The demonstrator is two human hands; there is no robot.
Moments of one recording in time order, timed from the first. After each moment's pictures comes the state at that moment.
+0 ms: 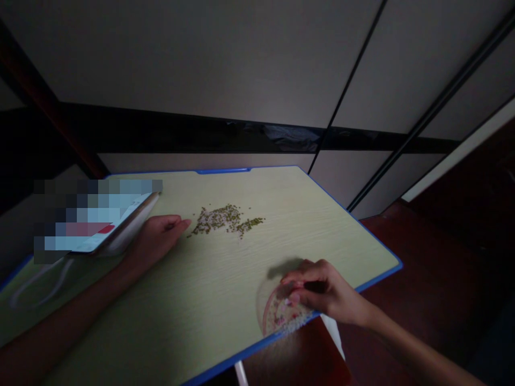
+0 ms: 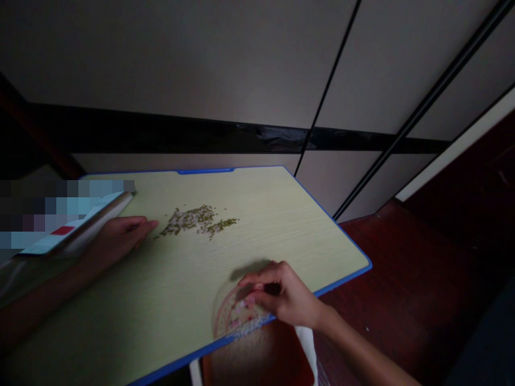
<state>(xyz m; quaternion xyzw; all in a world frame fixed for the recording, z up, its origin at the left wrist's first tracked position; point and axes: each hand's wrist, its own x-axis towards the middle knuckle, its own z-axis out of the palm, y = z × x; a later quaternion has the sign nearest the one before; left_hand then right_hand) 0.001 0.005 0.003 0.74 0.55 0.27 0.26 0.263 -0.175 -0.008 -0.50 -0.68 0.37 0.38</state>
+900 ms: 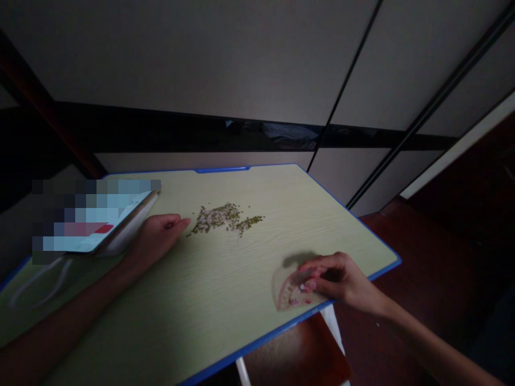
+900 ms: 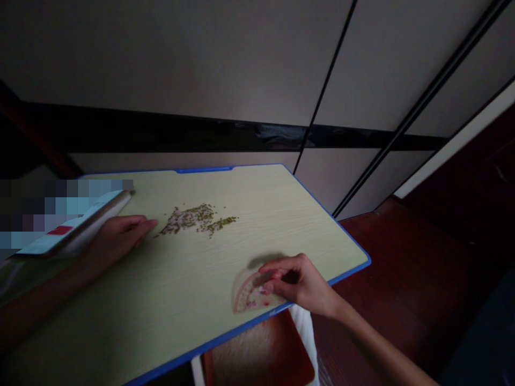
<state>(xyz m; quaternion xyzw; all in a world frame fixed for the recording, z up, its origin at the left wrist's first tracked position) 0.002 0.005 0.006 0.75 0.55 0.27 0.26 0.288 -0.185 -0.011 -0.56 -0.59 0.41 0.41</state>
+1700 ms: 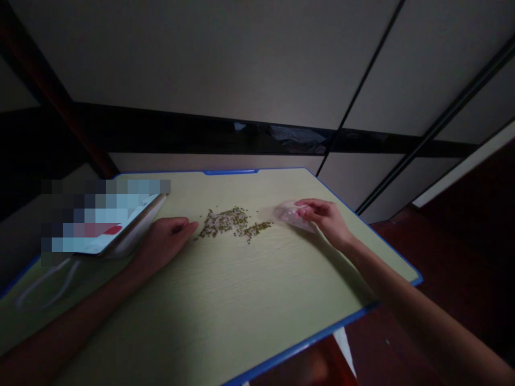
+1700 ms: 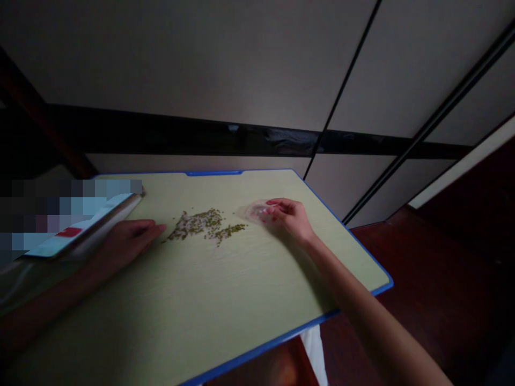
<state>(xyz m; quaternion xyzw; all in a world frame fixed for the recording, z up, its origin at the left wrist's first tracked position) -0.002 0.009 0.000 0.76 0.55 0.26 0.25 0.305 -0.073 0.009 -0.58 -0.50 0.32 0.56</state>
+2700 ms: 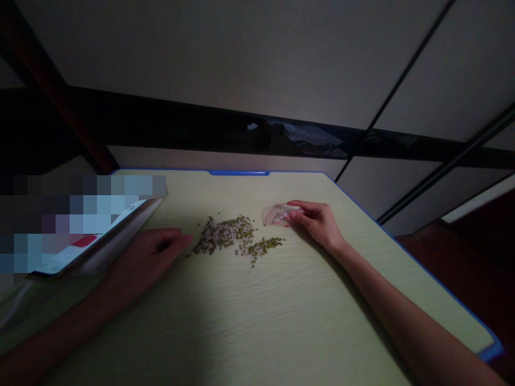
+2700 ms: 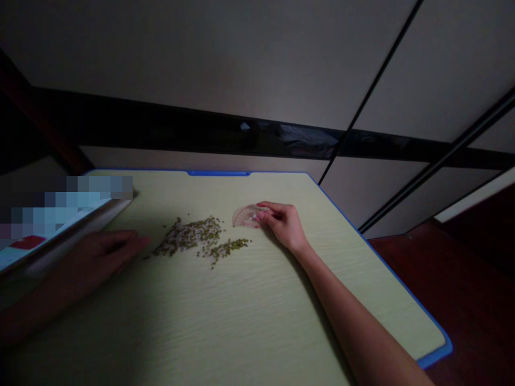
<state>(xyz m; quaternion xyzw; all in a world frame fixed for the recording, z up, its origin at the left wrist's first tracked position) 0.000 0.007 0.001 0.72 0.58 0.25 0.28 0.300 -0.006 -0.022 -0.57 -0.56 0.30 0.53</state>
